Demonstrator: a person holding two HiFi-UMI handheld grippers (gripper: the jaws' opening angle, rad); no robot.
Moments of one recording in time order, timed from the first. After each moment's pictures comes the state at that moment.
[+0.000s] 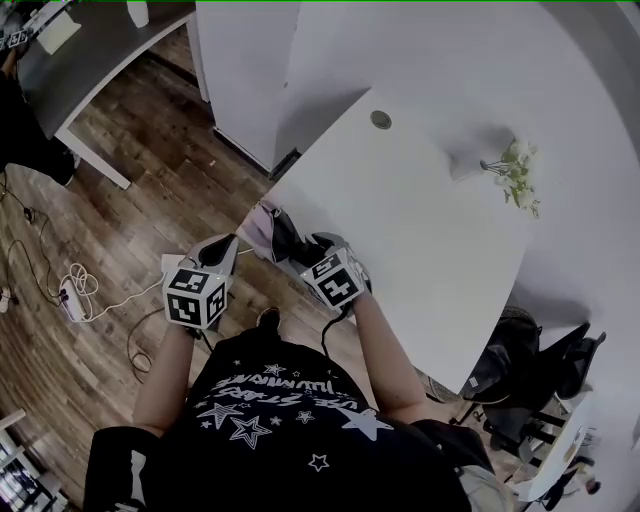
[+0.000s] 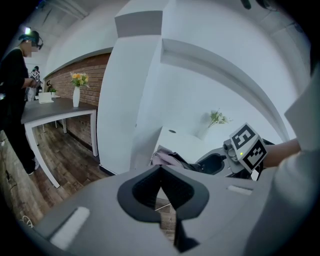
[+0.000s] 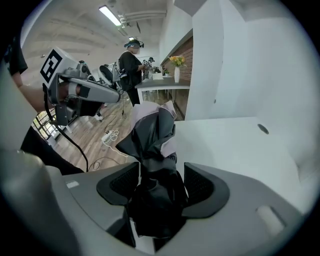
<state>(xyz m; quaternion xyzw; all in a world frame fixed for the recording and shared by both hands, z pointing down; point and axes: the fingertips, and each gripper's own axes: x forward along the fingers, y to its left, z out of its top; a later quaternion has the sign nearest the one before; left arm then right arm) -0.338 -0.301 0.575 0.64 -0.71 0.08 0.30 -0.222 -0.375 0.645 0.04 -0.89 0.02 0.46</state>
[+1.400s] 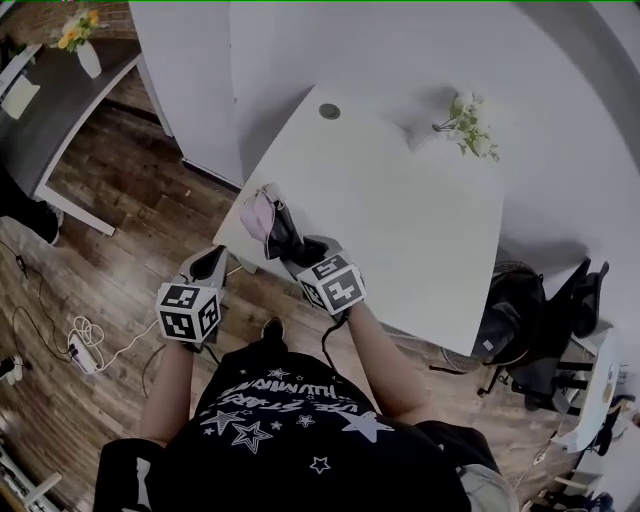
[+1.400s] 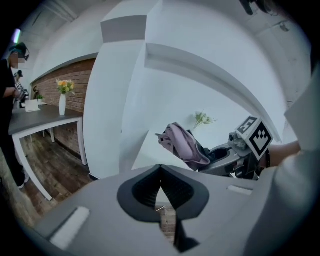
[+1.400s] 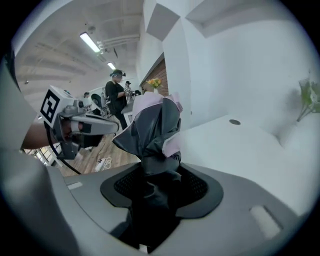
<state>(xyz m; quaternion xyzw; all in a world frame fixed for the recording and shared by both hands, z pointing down) -0.303 -0.301 0.546 0.68 -0.68 0.08 0.26 -0.185 -0.367 0.579 0.15 -0.91 0.12 0.36</state>
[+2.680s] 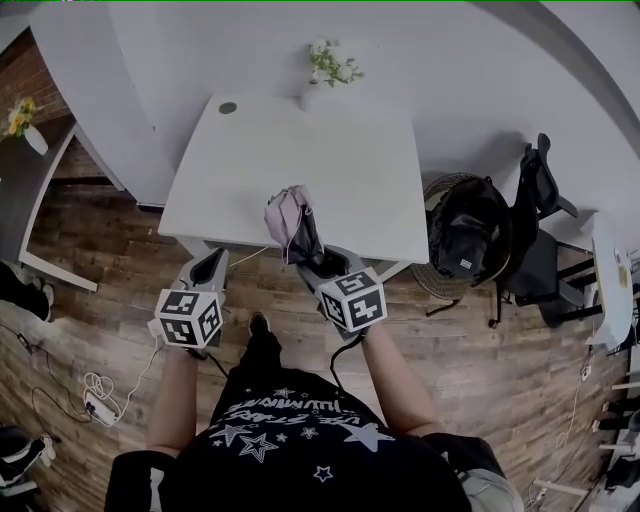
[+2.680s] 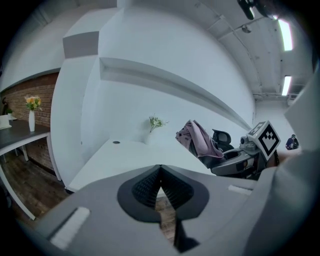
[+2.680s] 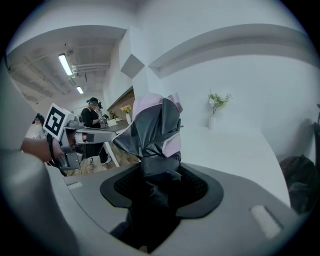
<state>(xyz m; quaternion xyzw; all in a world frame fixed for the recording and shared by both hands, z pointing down) -0.094 -0.236 0.473 0.79 -0.58 0.09 0.18 0.074 -0.255 0.501 0.36 -0.89 0.17 0.23</state>
